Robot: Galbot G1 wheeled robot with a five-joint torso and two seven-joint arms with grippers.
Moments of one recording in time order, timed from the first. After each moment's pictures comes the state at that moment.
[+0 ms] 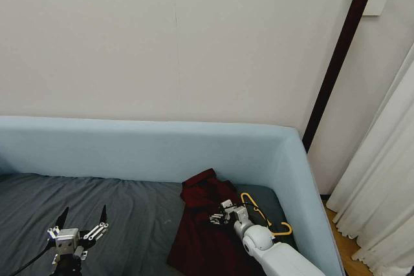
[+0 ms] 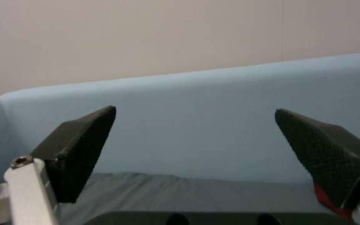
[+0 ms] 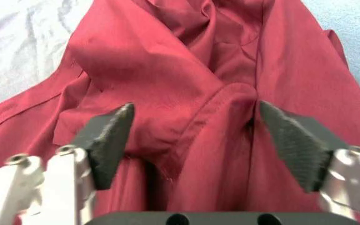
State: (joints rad) left arm 1.66 -1.35 -0.79 -2.02 -0.16 -0.22 -0.09; right arm -0.61 1.28 -0.29 0.96 0.49 -0.08 -0.07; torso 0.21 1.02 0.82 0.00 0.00
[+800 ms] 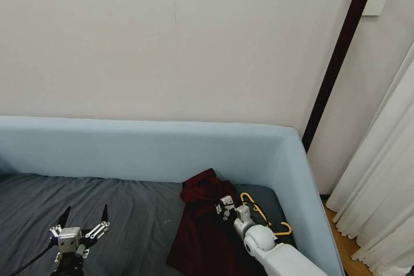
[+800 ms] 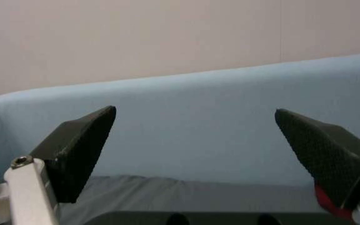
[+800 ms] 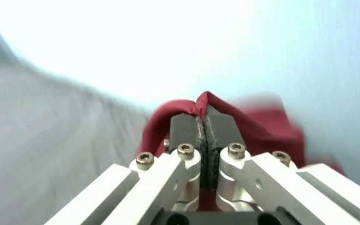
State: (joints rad) left arm 1.63 -1.33 -0.78 -2.00 -0.16 -0.22 -0.10; right arm -0.61 1.24 -0.29 1.16 0.65 0.12 -0.06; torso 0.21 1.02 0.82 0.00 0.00
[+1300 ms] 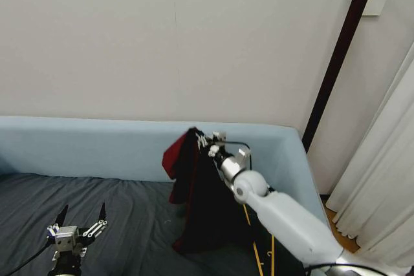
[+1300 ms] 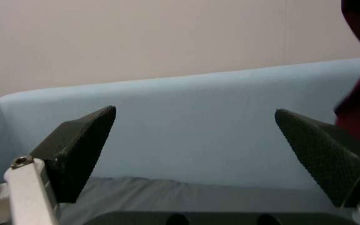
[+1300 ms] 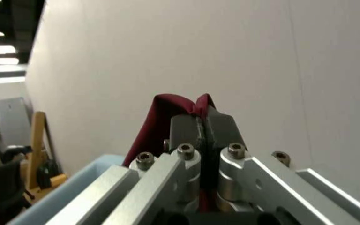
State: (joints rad) left arm 1.63 -1.32 -0.79 -1.98 -0.18 -0.24 -0.10; right arm -0.23 1.25 -0.36 1.39 1.02 0.18 -0.08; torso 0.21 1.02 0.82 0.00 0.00
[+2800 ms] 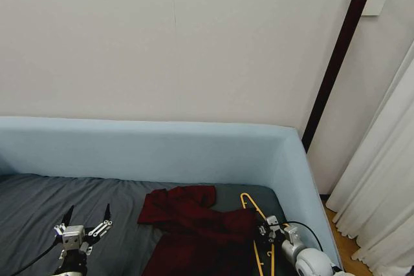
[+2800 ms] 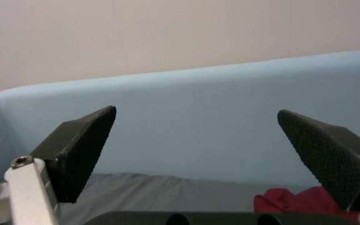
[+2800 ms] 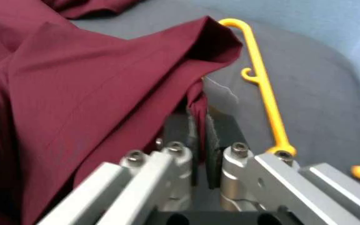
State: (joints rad) left arm 1.58 -1.31 -0.78 -1.91 -0.18 -0.24 -0.10; right arm -0.86 0.95 -0.18 1.27 0.62 -0.08 0.01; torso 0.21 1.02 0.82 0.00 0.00
